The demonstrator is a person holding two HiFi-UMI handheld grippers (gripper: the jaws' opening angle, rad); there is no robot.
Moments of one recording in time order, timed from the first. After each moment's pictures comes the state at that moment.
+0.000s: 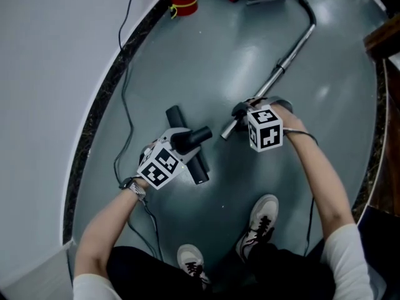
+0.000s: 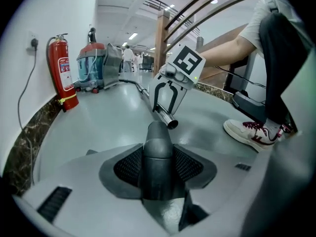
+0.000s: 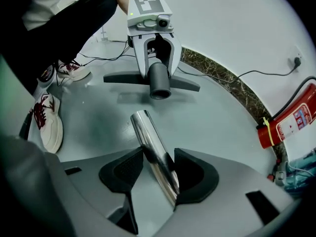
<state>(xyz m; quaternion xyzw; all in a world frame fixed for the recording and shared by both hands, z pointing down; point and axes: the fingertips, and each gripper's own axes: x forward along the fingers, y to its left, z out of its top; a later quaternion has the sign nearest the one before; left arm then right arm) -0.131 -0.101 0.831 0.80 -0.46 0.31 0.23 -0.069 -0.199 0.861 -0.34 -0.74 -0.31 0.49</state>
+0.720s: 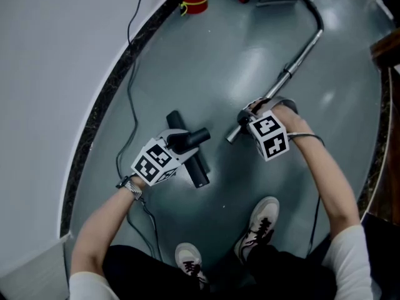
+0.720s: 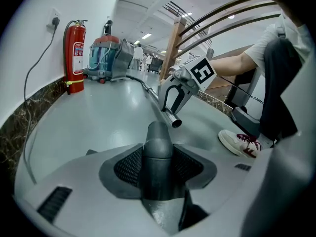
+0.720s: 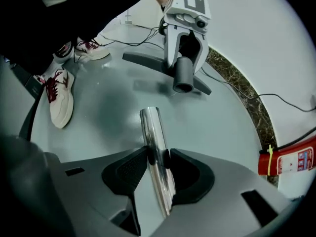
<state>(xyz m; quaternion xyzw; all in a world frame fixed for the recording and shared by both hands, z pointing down) -0.143 -0.083 0.832 0.79 -0.48 0.25 0.30 -0.061 -0.183 0.857 -0.41 -0.66 -0.40 0.48</state>
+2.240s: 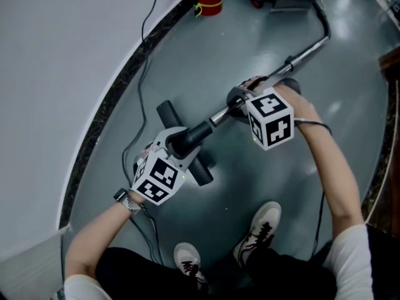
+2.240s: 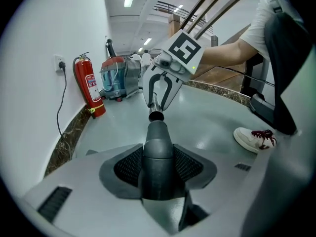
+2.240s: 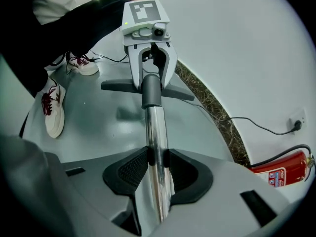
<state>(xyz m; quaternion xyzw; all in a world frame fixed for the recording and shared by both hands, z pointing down) -0.163 -0.076 0.764 0.73 -0.57 0.31 0.20 -0.148 -0.179 0.766 -0.38 -0.70 -0.43 0.42</state>
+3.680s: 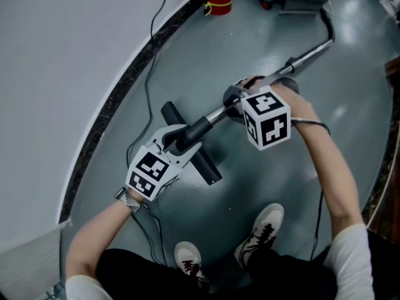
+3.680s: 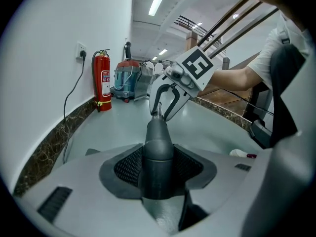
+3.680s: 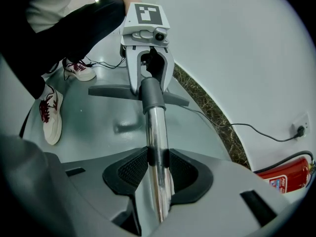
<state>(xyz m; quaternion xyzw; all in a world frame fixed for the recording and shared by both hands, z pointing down) -0.177 -0.071 0.747 0.73 -0.60 0.20 0.25 -0.168 -0.156 0.758 -0.39 -0.71 -0.42 0.41</state>
